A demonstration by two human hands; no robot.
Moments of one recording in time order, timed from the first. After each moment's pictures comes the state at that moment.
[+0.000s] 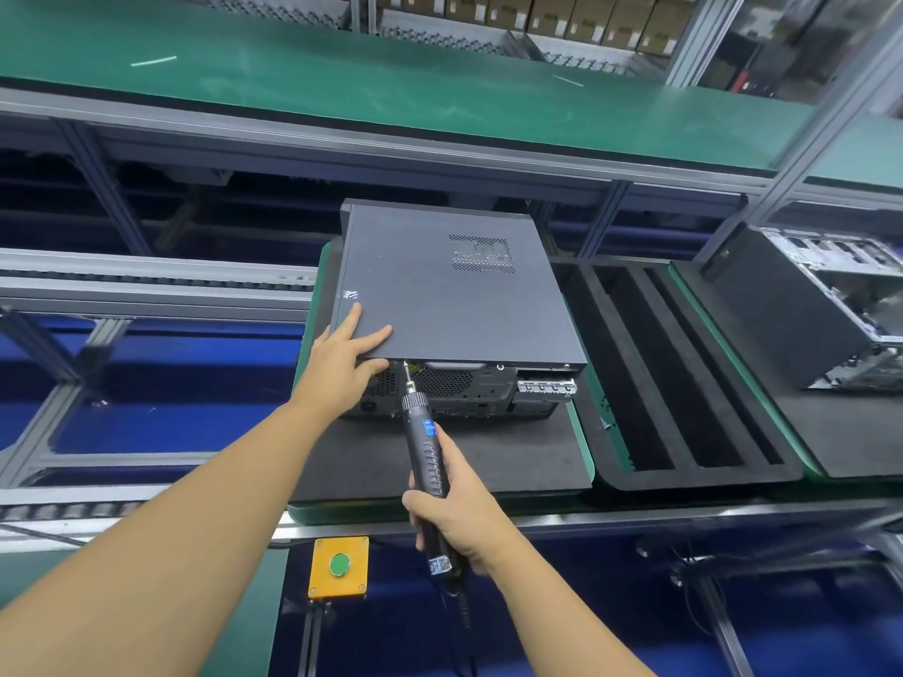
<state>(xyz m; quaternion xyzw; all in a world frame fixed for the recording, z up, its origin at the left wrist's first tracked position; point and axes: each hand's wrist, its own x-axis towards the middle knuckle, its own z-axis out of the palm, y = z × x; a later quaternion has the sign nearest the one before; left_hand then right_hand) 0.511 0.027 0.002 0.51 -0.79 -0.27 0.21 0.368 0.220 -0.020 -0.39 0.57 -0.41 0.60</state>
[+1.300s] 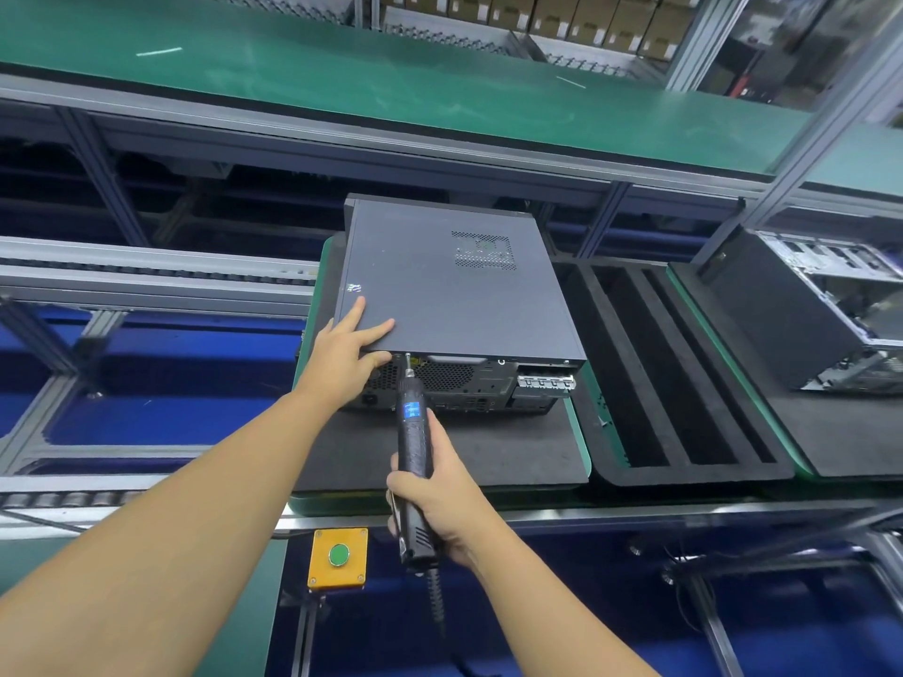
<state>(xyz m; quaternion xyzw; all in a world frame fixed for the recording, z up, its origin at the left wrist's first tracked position) 0.509 0.029 0.006 0.52 -0.78 -0.27 0.21 0.391 0.215 -0.005 -0.37 0.57 -0.42 0.60</state>
